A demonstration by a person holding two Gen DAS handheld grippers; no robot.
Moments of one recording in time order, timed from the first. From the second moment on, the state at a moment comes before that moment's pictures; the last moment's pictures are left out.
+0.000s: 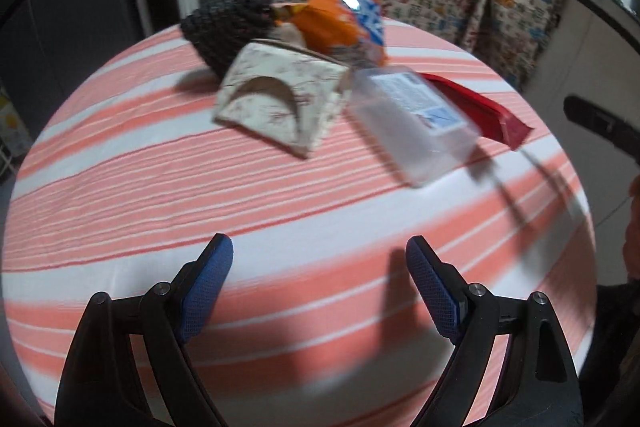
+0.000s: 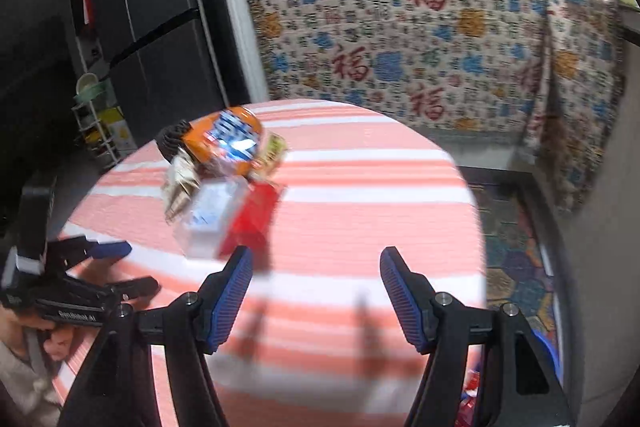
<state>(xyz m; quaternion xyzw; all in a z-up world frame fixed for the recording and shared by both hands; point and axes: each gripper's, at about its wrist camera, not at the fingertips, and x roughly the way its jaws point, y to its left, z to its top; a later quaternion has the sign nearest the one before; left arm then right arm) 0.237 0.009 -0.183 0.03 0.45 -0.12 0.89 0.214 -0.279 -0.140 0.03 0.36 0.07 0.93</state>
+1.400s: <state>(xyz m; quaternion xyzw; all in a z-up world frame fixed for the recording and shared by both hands) 0.290 -0.066 -0.176 0.02 0.44 -0.13 0.89 0.222 -0.290 -0.183 0.01 0.46 0.04 0.89</state>
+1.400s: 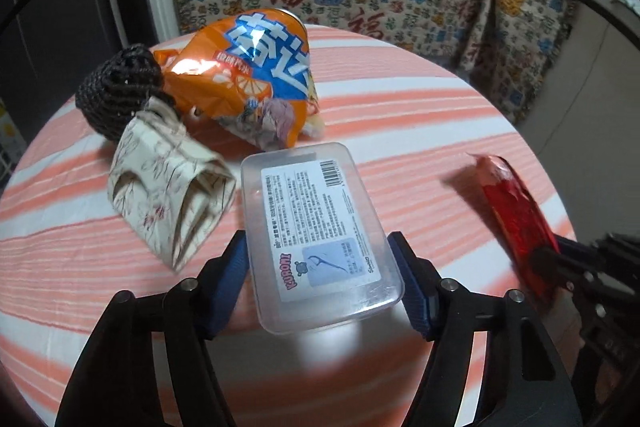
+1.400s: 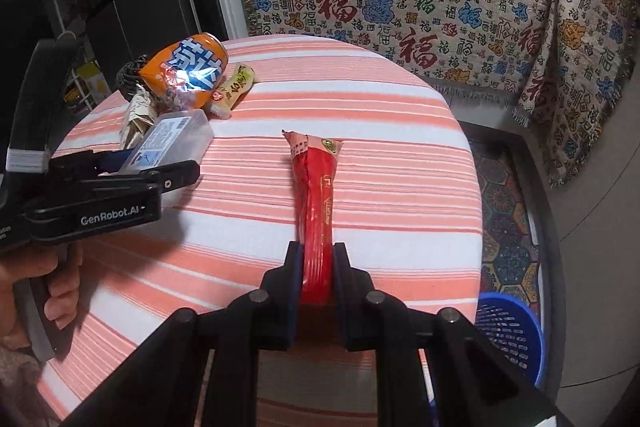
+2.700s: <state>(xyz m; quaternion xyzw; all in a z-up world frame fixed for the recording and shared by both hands) 0.239 -0.021 -0.153 0.01 0.42 -0.17 0.89 0.220 -0.270 -0.168 0.06 0.46 0.07 0.88</state>
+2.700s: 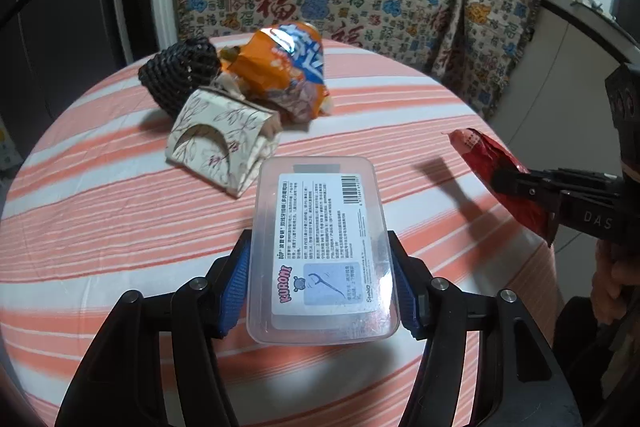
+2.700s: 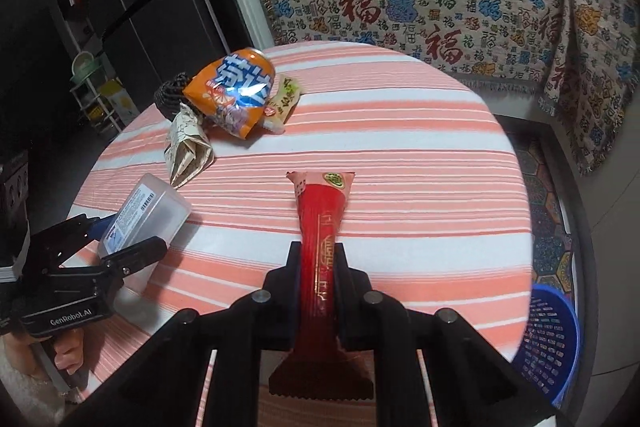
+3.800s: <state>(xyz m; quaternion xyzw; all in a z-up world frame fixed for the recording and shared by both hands) 0.212 -0.299 -0.129 0.06 0.41 -0.41 0.81 0.095 -0.510 -0.143 0.18 0.41 -0.16 0.88</state>
